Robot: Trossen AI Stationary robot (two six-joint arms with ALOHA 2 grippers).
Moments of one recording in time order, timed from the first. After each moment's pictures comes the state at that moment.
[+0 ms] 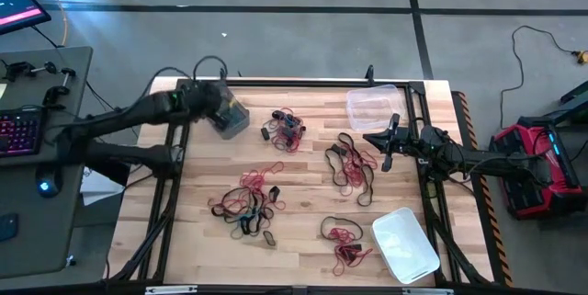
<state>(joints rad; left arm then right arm) 0.43 1.01 0.93 -0.92 -0.54 -0.31 -0.25 0.35 0.01 0.31 -0.01 -0.05</state>
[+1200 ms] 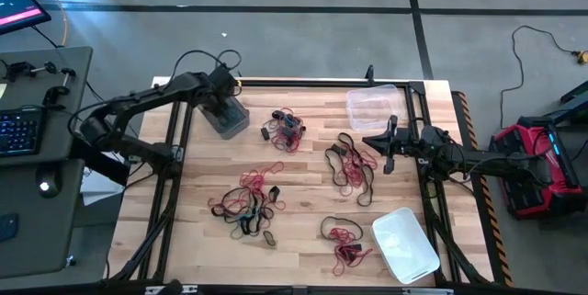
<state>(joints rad) 0.75 1.36 0.93 -0.86 -0.20 0.06 -0.25 0.35 0.01 0.33 -0.09 0.00</state>
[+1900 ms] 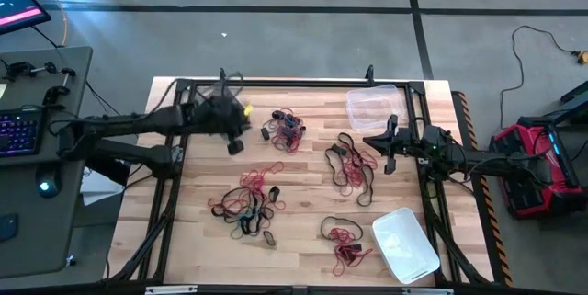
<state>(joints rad) 0.28 1.05 0.73 -0.43 -0.14 0.12 -0.25 0.35 0.01 0.37 -0.12 -0.01</state>
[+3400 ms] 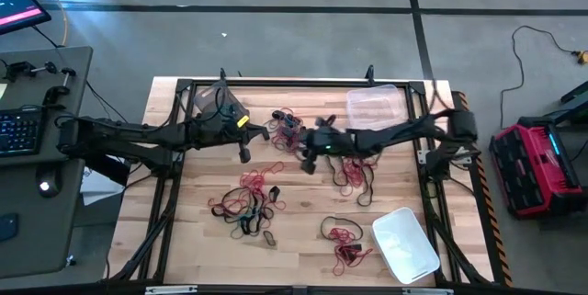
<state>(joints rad) 0.16 1.05 0.45 0.30 -0.17 0.14 -0.05 1.77 0.96 0.22 0.24 0.08</state>
